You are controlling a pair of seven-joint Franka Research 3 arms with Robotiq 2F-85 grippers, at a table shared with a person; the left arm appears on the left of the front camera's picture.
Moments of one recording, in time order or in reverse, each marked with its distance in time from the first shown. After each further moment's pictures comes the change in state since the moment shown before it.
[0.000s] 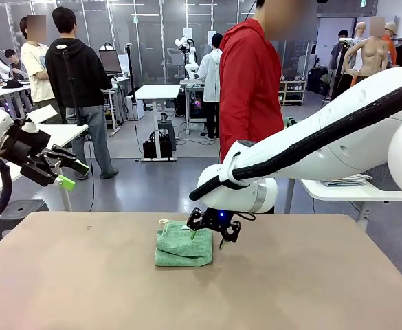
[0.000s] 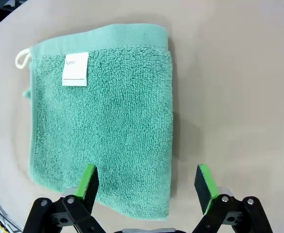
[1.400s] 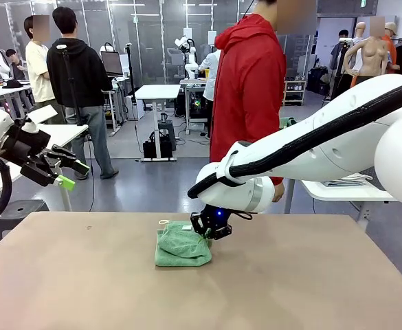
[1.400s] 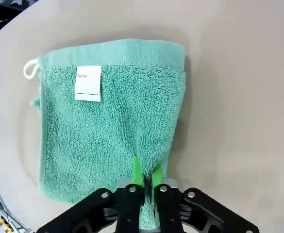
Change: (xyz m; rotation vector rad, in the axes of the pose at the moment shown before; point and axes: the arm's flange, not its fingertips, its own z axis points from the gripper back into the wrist) left arm 0.000 0.000 0.000 0.000 0.000 0.000; right arm 0.013 0.004 -0.007 0.037 0.006 0.009
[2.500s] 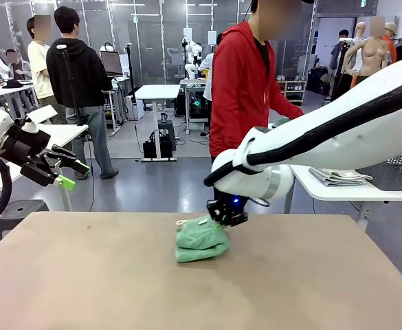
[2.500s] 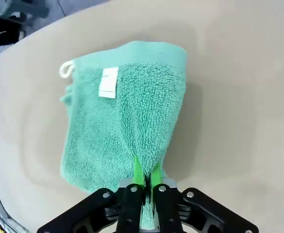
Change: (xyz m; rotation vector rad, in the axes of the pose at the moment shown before) left arm 0.000 0.000 0.000 0.000 0.000 0.000; right arm 0.015 -0.041 0.066 -0.031 -0.075 0.007
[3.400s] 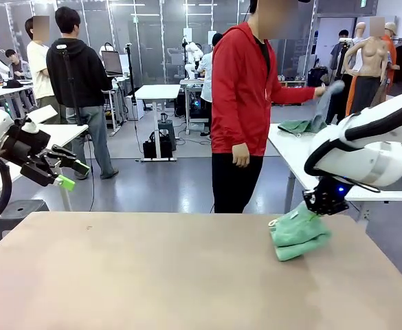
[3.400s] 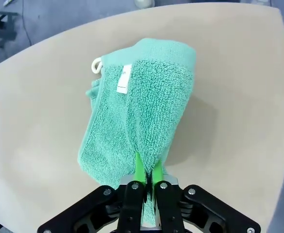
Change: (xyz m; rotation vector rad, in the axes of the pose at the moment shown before) left arm 0.000 0.000 0.000 0.000 0.000 0.000; right arm 0.039 -0.230 0.115 -0.113 -0.075 -0.009
